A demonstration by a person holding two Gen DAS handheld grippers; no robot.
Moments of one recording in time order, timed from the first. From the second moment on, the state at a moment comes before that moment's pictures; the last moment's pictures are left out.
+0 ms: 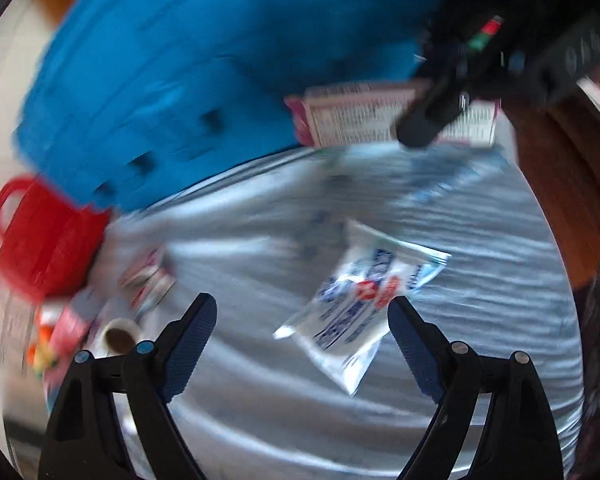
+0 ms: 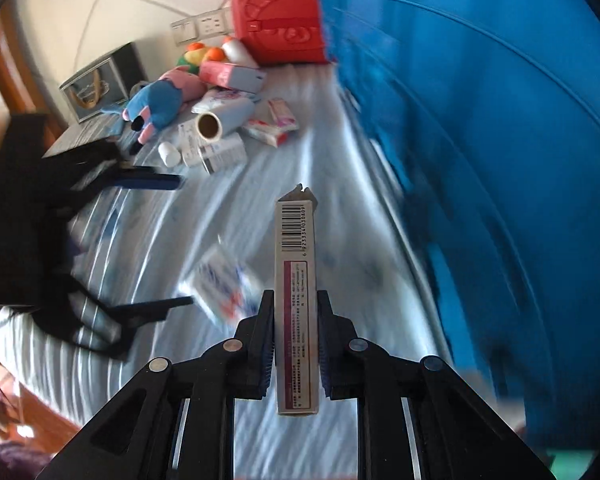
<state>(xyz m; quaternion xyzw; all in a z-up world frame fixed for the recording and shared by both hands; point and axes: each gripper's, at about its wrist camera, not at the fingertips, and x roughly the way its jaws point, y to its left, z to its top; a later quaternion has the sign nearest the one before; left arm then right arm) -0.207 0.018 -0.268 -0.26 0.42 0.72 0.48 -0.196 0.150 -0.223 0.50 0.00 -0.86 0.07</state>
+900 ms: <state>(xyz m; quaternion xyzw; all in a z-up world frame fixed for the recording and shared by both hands) -0.227 -0.008 -0.184 -0.28 0.29 0.83 0.39 -0.172 0.125 -0.106 0.38 -0.09 -0.91 0.12</state>
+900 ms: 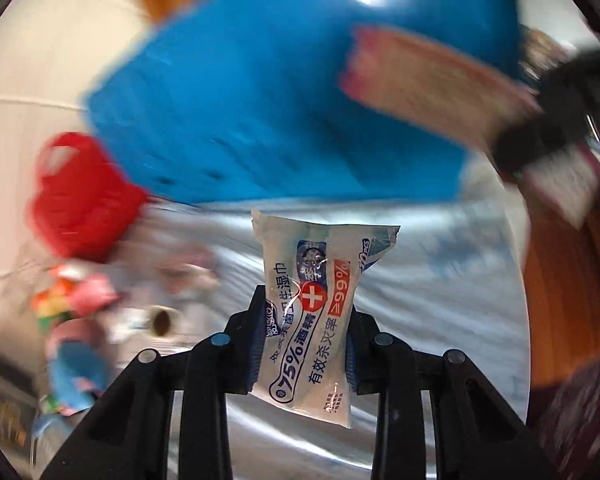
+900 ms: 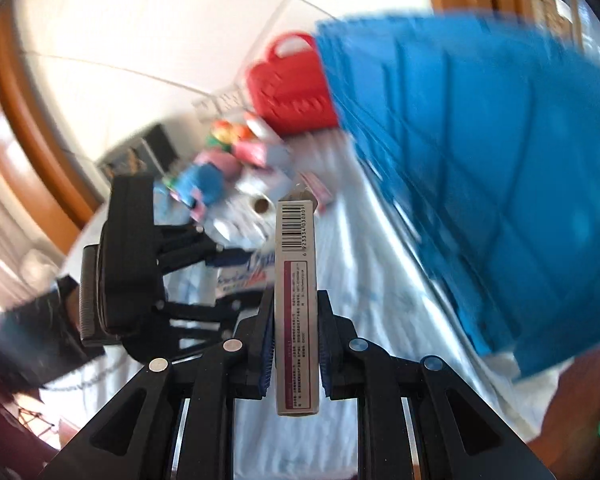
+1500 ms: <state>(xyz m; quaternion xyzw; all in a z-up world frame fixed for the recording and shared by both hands) -0.272 0.153 0.041 -0.14 0.21 0.94 0.21 -0.180 0.266 0.099 0.21 -0.02 -0.98 0.05</state>
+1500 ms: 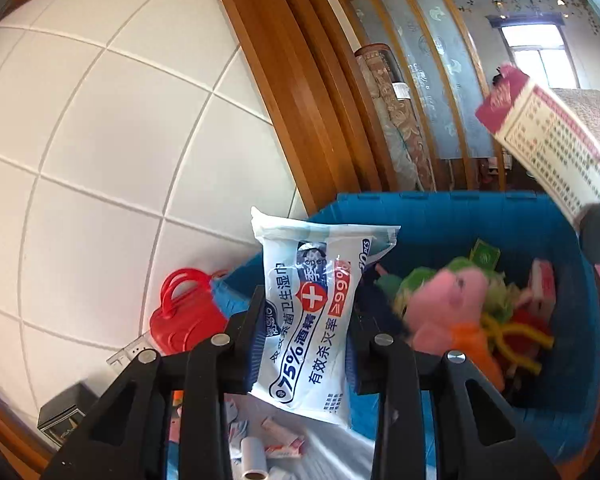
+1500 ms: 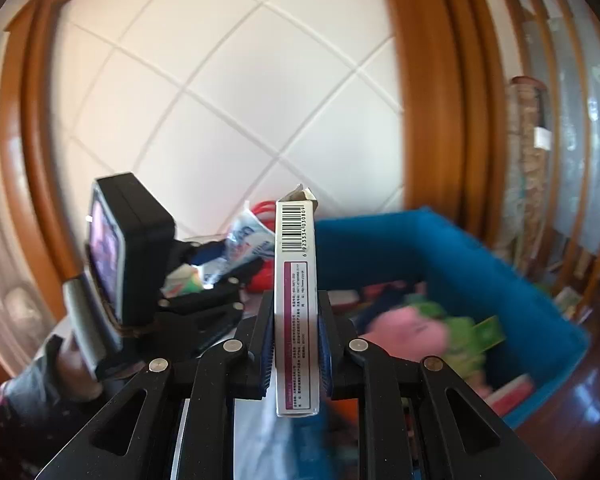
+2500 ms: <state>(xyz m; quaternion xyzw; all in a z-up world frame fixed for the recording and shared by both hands) -0.199 0.140 0.051 -0.13 0.14 0.98 0.03 -0.125 0.314 0.083 0.15 -0.06 -0.99 0.02</state>
